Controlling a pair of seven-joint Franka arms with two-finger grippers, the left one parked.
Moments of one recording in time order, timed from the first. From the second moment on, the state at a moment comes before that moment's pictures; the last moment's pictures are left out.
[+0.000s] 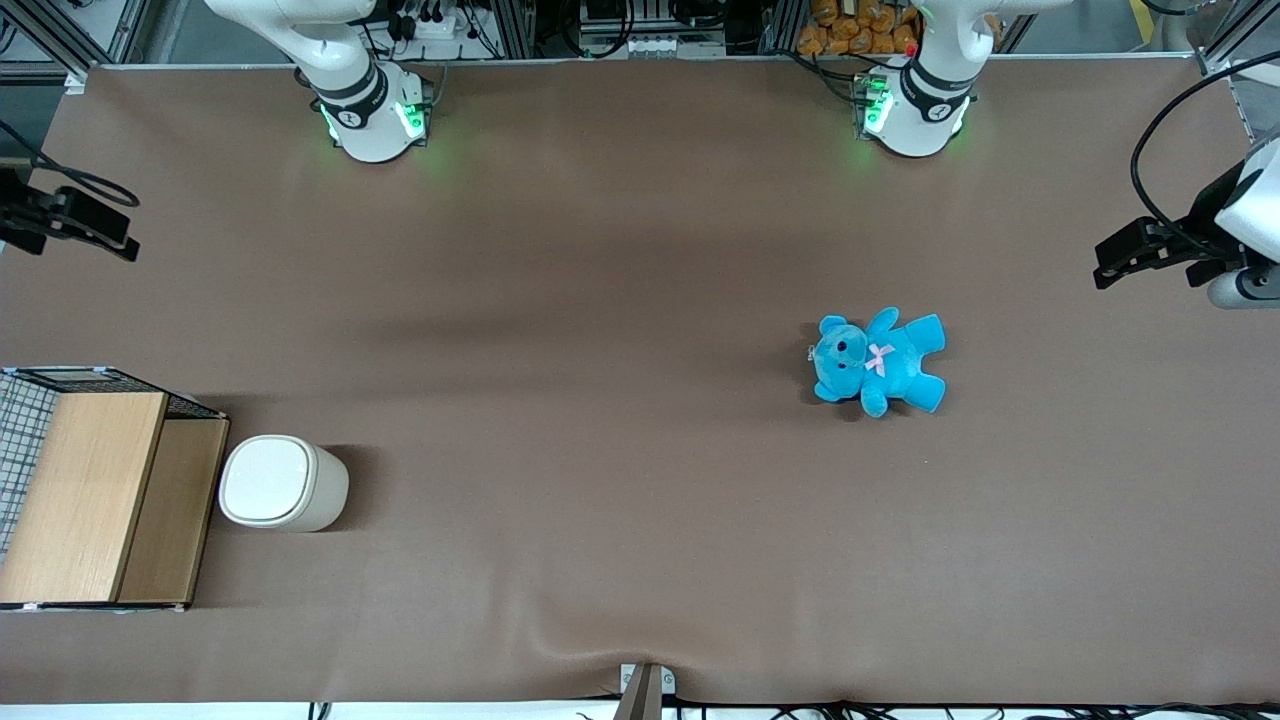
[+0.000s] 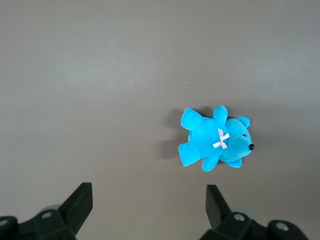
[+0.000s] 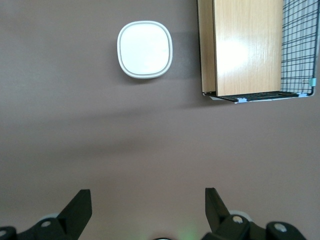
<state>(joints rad) 0.00 0.05 -0.02 -1.45 -0.02 1.42 0.05</state>
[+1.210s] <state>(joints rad) 0.00 0.28 -0.03 -1.45 -0.03 1.65 0.05</state>
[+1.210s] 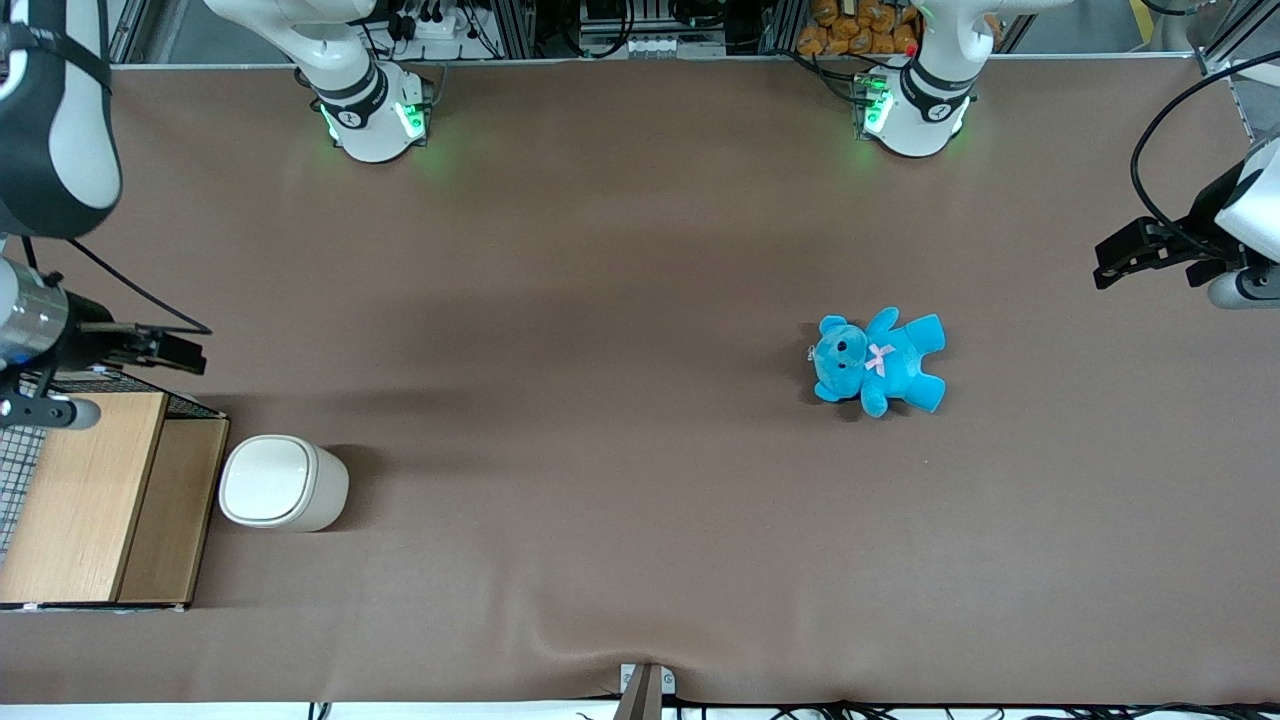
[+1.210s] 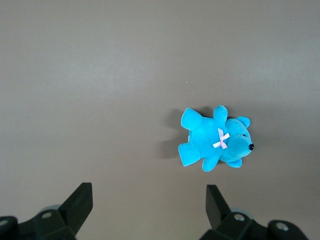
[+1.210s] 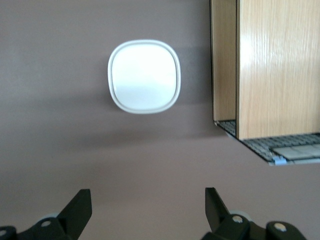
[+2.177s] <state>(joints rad) -0.02 0.50 -0.03 -1.45 -0.03 1.84 0.05</state>
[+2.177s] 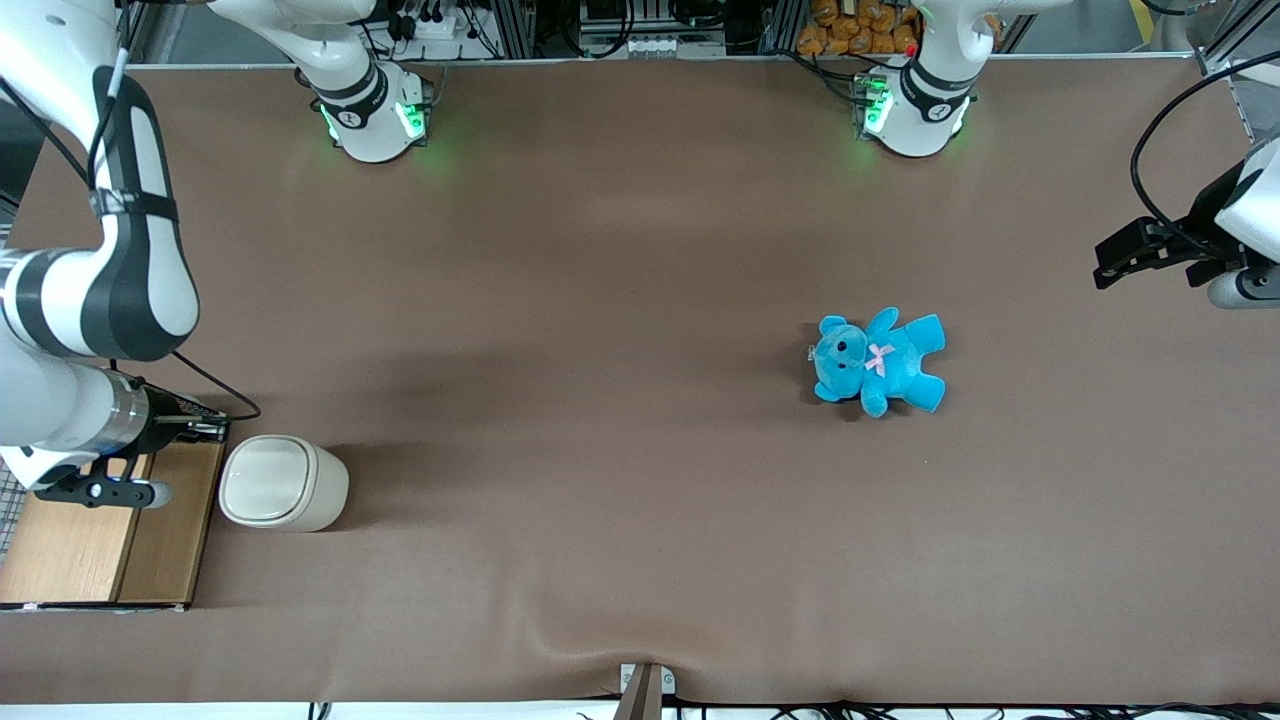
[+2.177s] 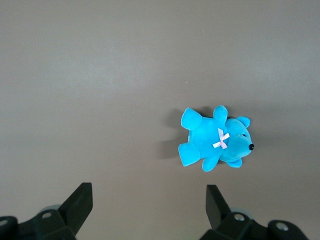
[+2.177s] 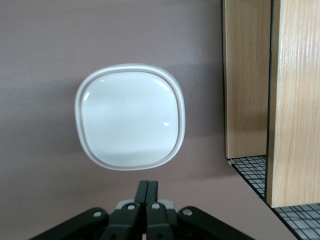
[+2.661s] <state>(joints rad) -0.03 0.57 -0.03 -1.45 -0.03 1.93 0.05</state>
